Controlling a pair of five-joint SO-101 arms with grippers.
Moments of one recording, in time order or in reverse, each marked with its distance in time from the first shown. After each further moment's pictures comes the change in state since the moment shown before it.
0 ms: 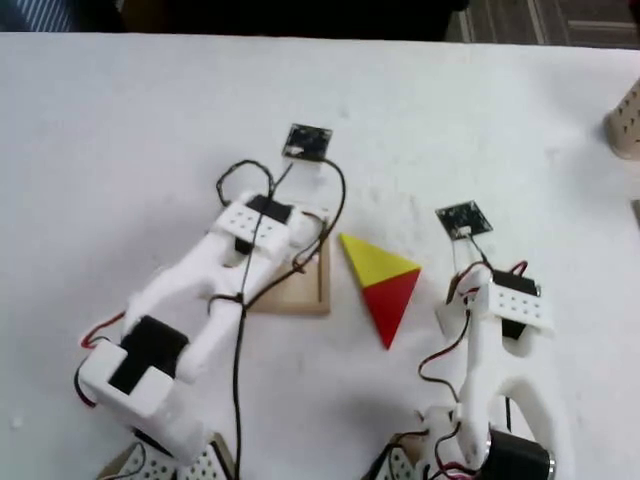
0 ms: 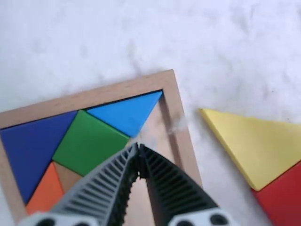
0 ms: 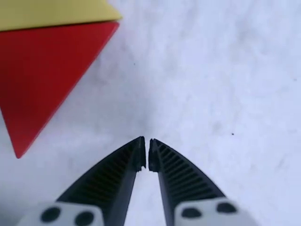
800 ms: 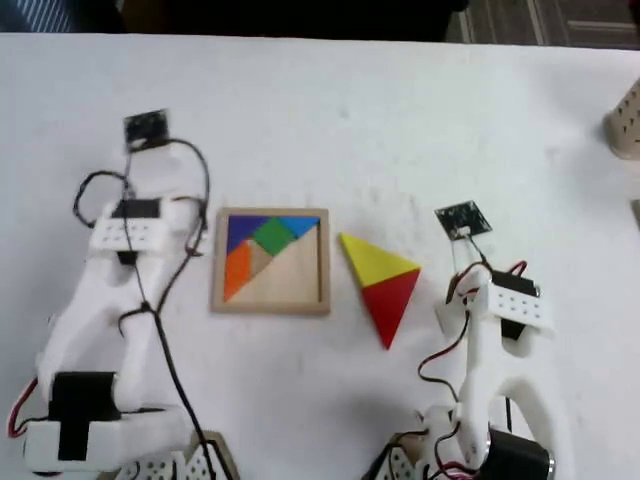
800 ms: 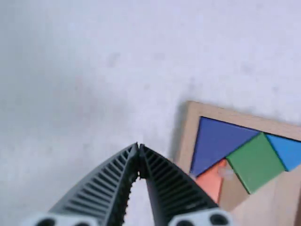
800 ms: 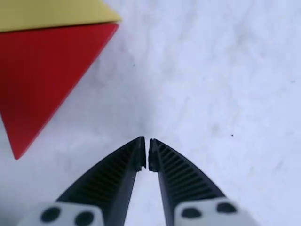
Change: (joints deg) left arm -28.4 -17.8 14.2 0.0 0.0; right arm 0.0 0.0 0.4 -0.7 0.0
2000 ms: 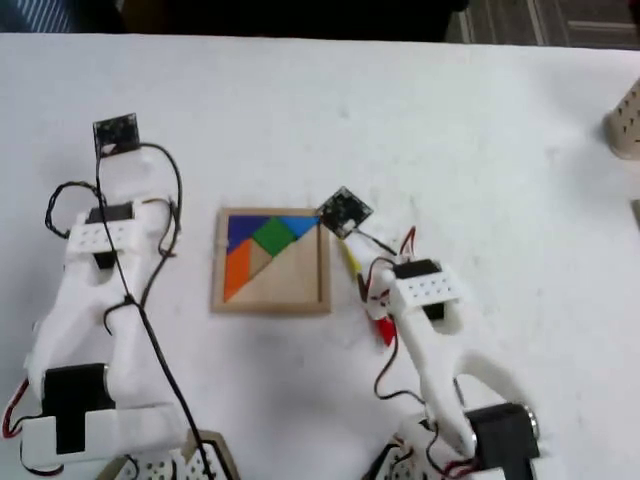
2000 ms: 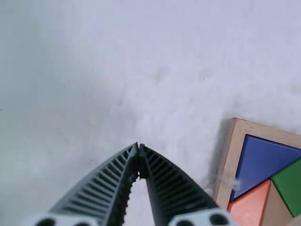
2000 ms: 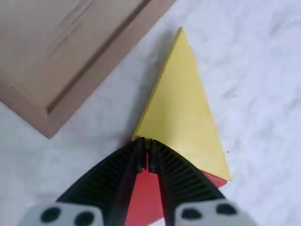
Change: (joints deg) left arm -6.6 1.8 1.3 -4.4 -5.7; right arm -29.2 10.2 -5.3 -14.1 -0.9
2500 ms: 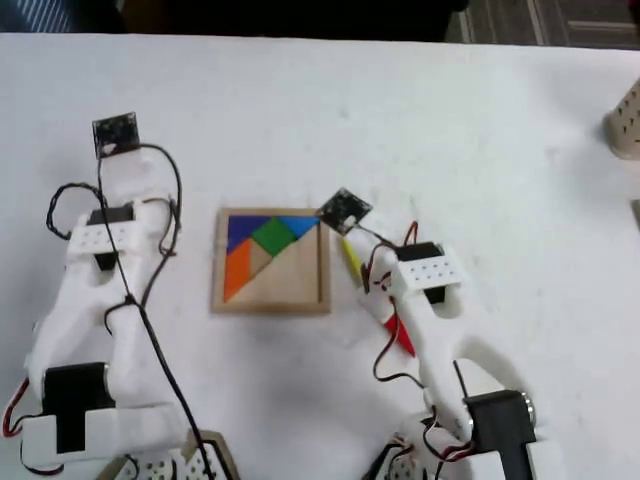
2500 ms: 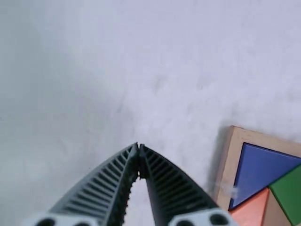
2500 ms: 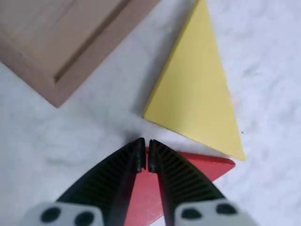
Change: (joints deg) left arm 0.0 0.0 0.9 -3.0 0.1; right arm 1.5 2.4 -4.4 11.4 3.4
